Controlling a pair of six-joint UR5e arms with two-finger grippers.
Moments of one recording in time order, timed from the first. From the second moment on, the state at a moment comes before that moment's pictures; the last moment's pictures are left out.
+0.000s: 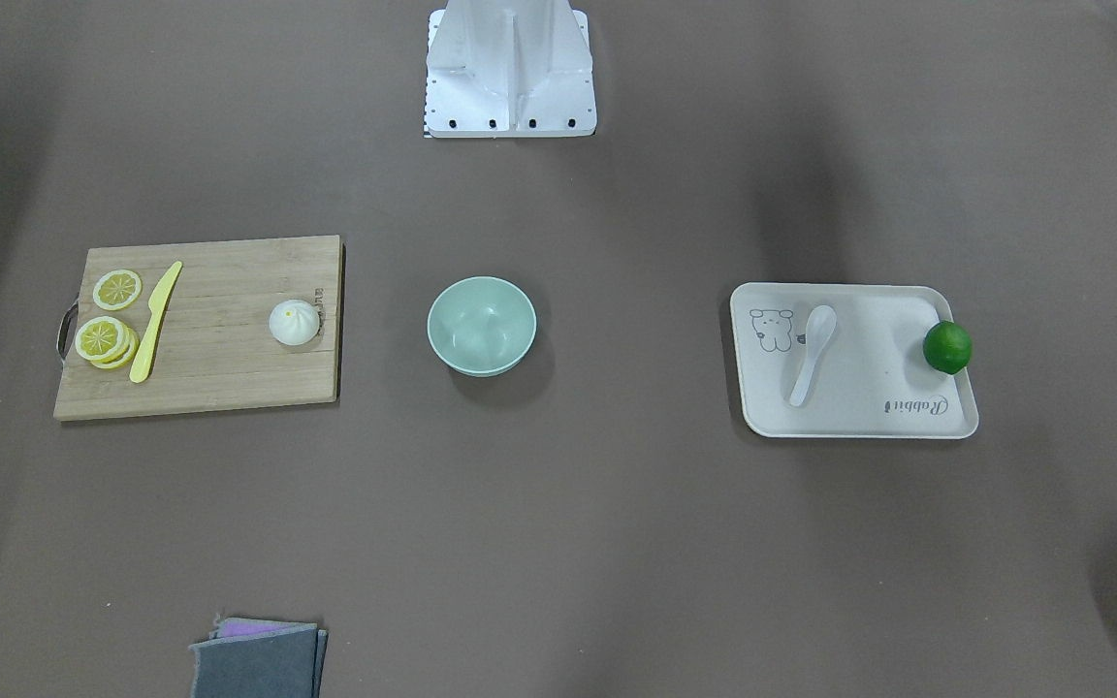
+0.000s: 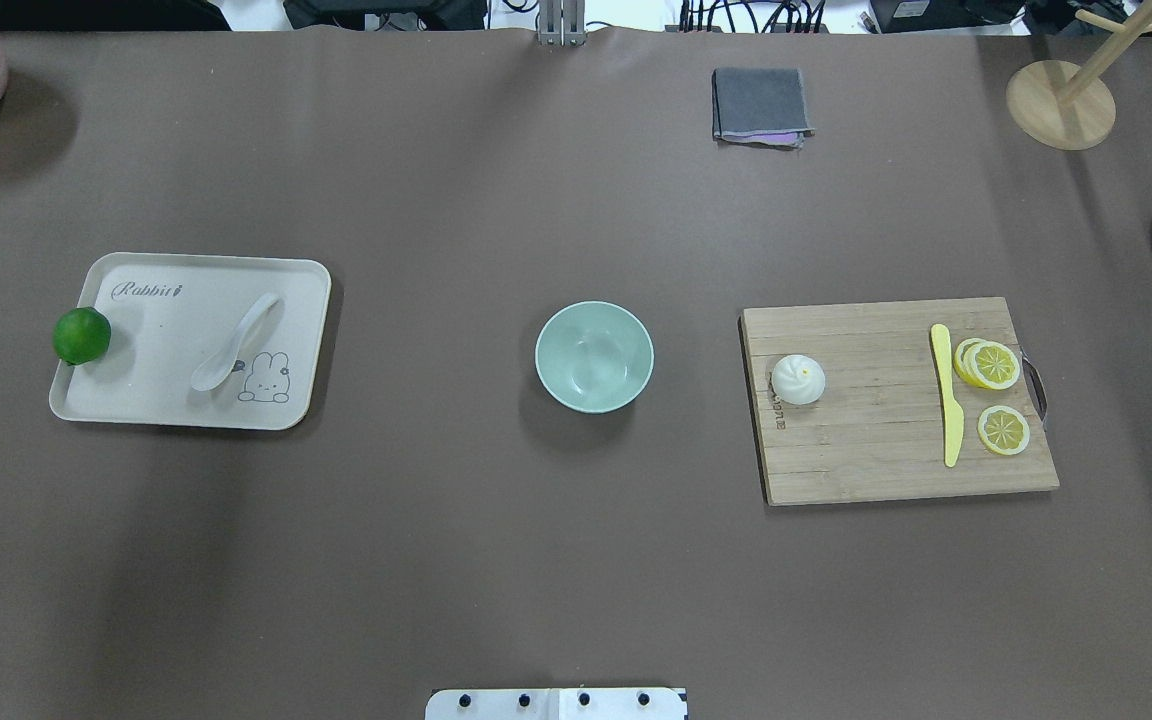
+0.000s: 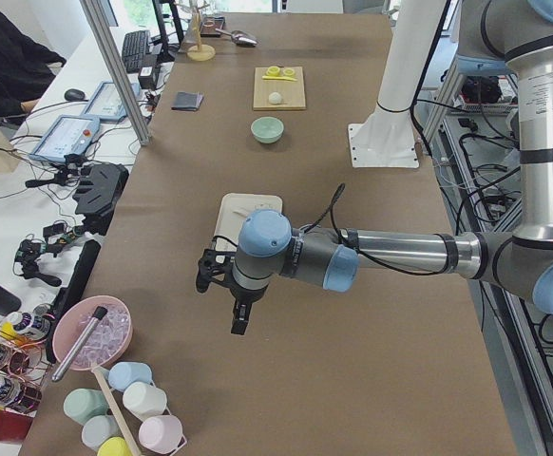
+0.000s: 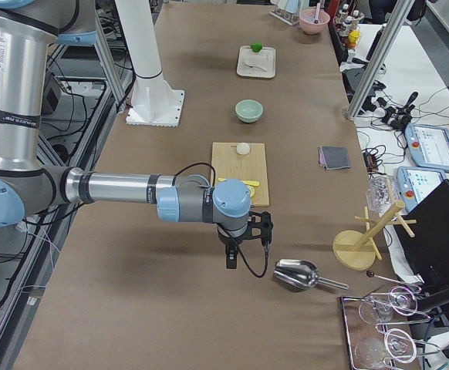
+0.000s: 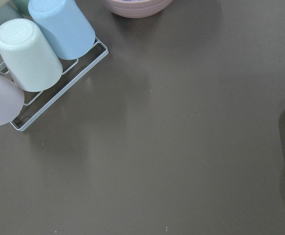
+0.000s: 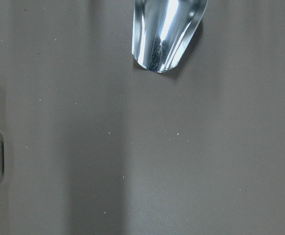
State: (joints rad) left arm -1.62 -1.42 -1.77 -1.82 -2.33 -0.10; right arm 1.58 -1.76 1.76 -1.53 2.38 0.01
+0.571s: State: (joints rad) left arm -1.62 -1.42 -1.77 -1.82 -2.33 -0.10; right arm 1.58 -1.75 1.76 -1.53 2.38 0.01
